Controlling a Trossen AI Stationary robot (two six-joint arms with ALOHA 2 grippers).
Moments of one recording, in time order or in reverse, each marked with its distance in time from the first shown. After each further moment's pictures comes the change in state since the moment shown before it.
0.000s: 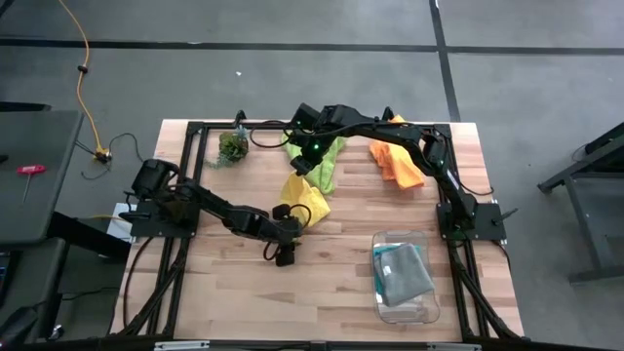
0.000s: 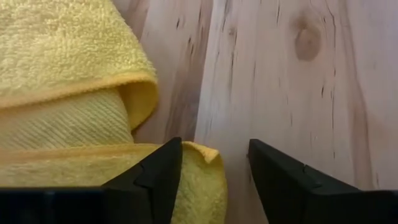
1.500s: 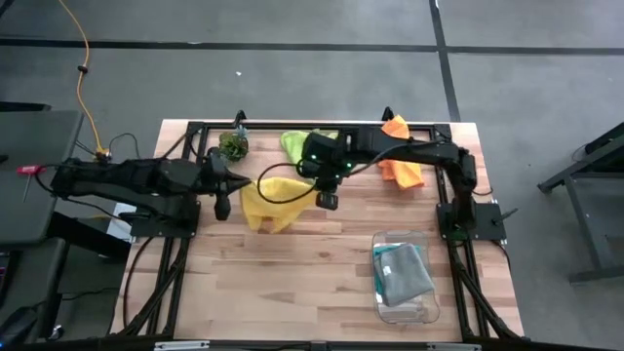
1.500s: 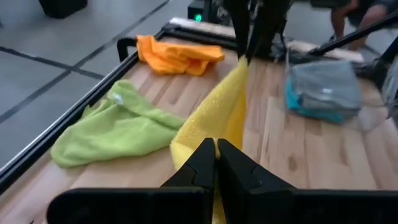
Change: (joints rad) left arm 0.121 -1.106 0.002 -0.626 -0.138 0.052; right arm 0.269 -0.285 -0.075 -0.190 0.455 -0.274
